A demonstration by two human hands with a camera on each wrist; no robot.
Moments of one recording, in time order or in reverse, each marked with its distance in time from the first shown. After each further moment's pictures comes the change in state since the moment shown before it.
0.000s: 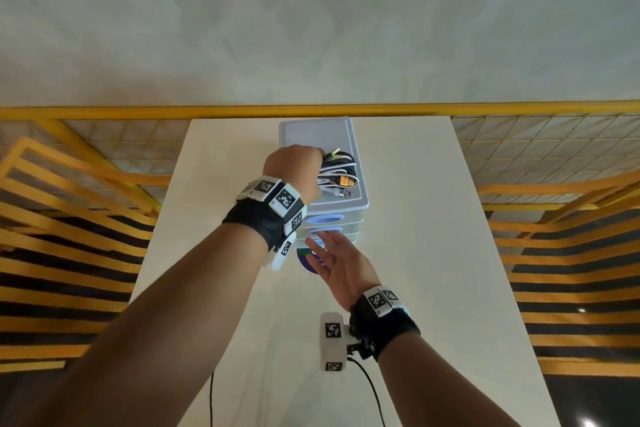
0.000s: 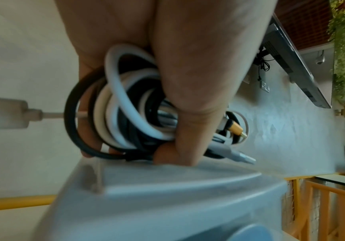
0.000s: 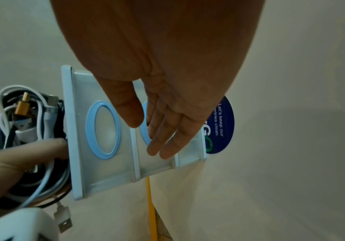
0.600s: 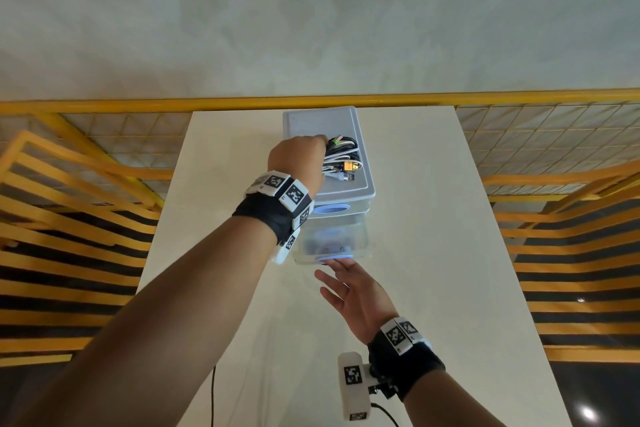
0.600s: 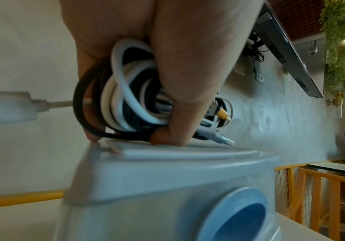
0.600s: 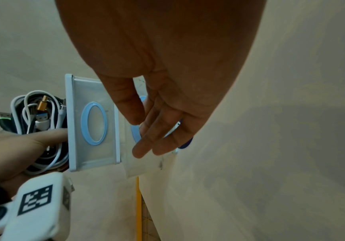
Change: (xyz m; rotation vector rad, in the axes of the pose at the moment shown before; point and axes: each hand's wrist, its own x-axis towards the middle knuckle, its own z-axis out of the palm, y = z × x) left_hand 0.000 -0.005 0.010 -0.021 0.087 -0.009; right_hand -0.039 0.030 -0.035 -0.110 -0.027 0.062
